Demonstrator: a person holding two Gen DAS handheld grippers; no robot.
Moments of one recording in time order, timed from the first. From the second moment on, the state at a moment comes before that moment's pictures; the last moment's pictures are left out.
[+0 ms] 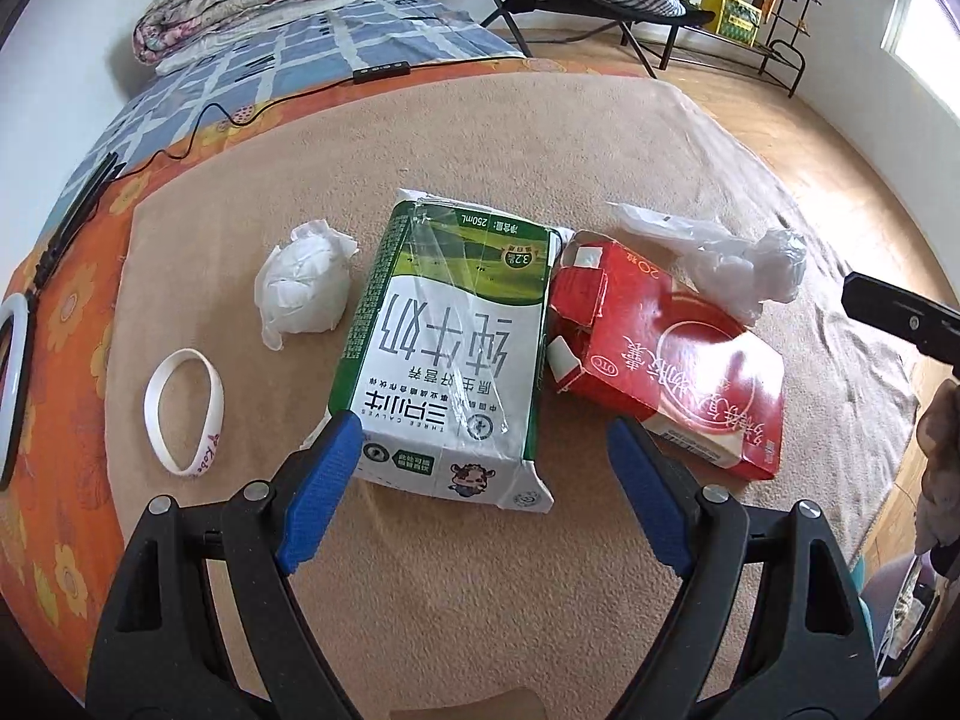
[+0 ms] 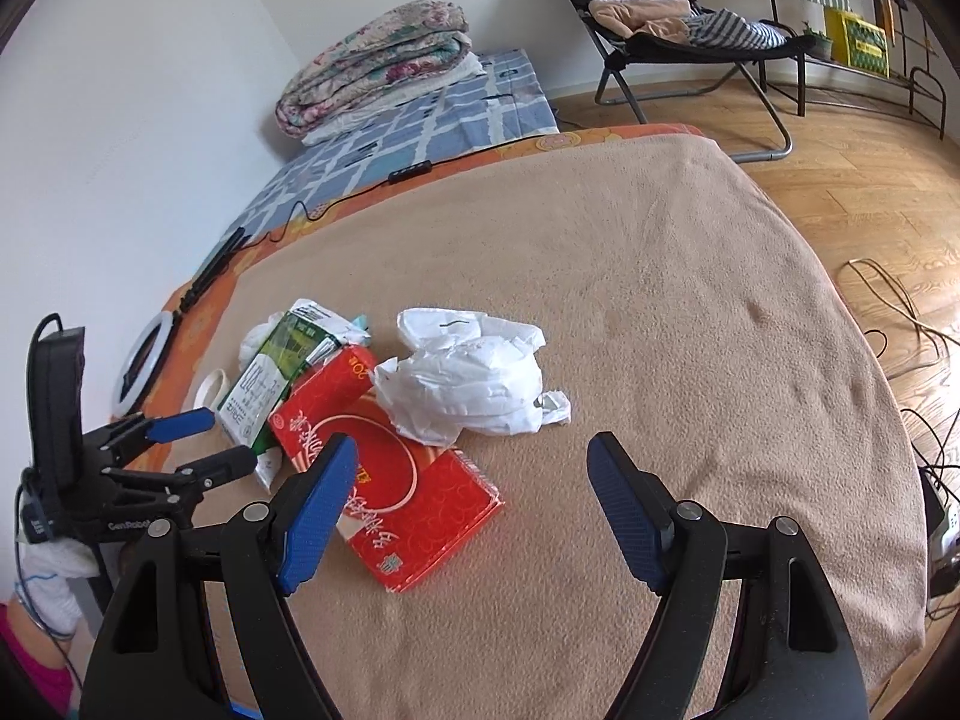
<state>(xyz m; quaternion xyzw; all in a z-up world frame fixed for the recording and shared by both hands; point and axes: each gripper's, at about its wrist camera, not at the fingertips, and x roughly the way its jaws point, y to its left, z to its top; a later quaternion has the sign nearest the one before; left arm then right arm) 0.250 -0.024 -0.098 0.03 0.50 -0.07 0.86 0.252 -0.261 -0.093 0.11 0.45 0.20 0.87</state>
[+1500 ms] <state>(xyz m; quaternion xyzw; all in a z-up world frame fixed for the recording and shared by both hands) 0.259 -0.001 -0.090 0.00 0.49 -0.05 0.87 0.282 -0.273 -0.102 0.20 0.45 0.21 0.85</state>
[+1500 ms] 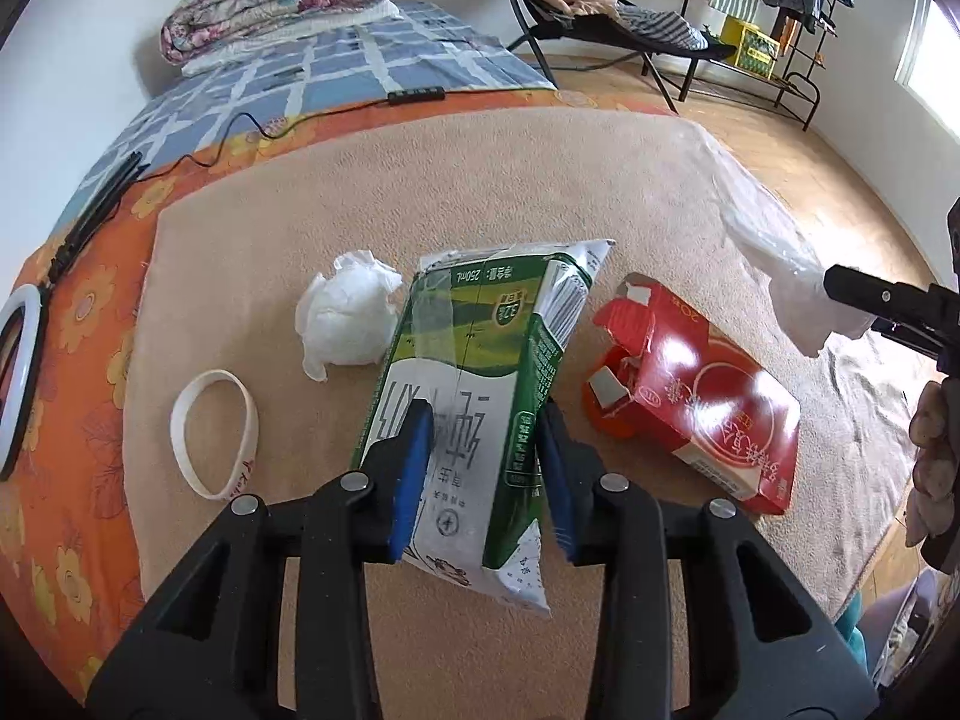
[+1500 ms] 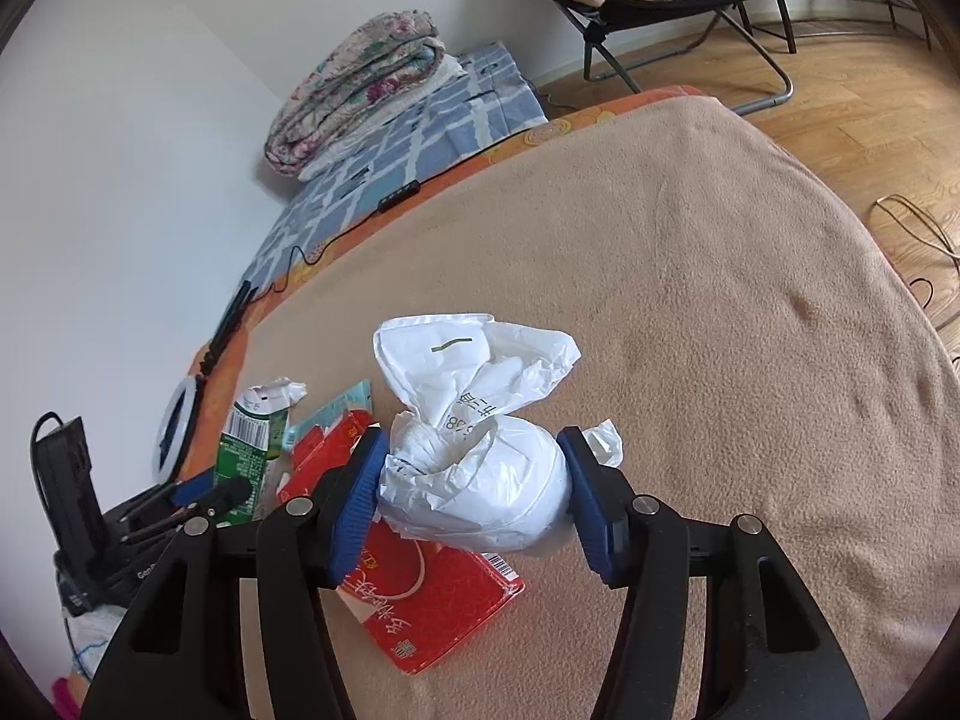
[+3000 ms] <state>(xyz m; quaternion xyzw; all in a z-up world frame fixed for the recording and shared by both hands) 0.077 -0.004 -0.038 0.00 0.45 -0.02 0.89 0.130 -0.235 -0.032 0.04 0.38 0.32 0.87</state>
